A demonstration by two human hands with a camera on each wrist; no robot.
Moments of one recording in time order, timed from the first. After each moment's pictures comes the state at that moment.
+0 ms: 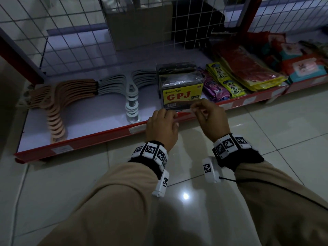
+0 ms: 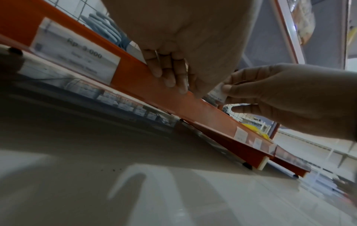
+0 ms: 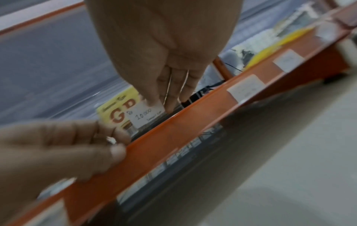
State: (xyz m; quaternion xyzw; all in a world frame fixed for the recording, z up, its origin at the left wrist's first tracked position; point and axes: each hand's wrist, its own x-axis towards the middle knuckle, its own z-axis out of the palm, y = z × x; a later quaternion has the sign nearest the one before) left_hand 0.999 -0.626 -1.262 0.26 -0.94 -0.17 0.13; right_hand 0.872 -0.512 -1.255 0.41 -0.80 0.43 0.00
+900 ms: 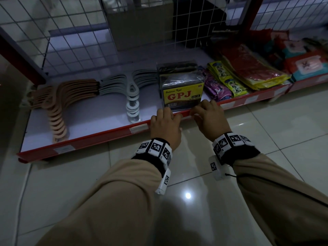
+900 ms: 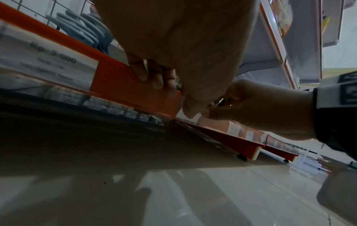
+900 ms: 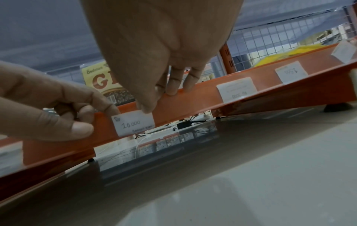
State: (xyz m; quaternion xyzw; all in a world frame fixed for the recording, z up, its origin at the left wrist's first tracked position) left_hand 0.989 -0.622 -1.265 0.24 -0.97 -0.03 0.04; right_hand 0.862 -0.514 -1.265 0.48 -0.86 0.14 0.05
